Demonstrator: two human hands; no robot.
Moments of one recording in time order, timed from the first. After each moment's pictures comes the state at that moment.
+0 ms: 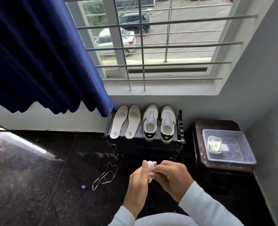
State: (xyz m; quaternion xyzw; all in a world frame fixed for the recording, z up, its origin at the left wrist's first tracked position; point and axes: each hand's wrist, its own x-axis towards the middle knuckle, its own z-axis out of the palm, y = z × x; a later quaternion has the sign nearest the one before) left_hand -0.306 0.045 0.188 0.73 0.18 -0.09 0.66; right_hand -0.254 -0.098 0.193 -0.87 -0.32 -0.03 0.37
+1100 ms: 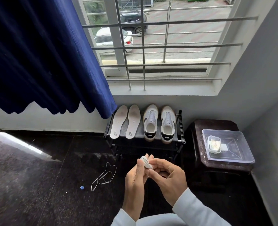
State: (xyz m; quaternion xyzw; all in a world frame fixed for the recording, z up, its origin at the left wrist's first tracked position) left_hand -0.310 0.056 0.203 0.63 0.19 0.00 0.75; right_hand -0.280 -0.060 0.193 -0.75 -0.05 0.08 0.65
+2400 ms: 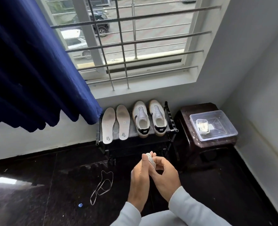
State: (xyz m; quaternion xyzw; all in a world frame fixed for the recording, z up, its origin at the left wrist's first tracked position) left_hand -0.298 0.119 0.175 0.67 0.10 -0.12 0.72; right_hand -0.305 0.023 0.183 -0.77 0.15 0.06 0.61
